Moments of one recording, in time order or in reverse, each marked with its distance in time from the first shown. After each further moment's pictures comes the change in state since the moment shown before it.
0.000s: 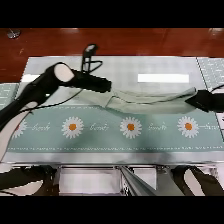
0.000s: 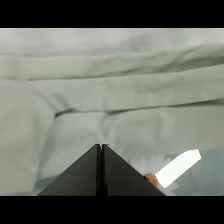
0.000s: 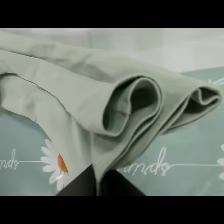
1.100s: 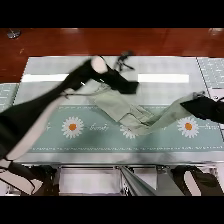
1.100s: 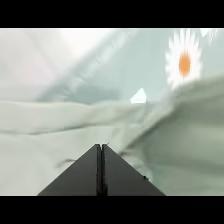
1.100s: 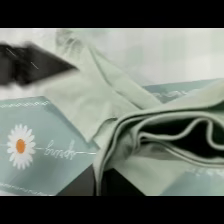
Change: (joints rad) left arm -0.013 -0.261 0.407 -0.108 -0.272 -0.115; right arm 0.164 0.167 -0.032 0.116 -0.034 0.101
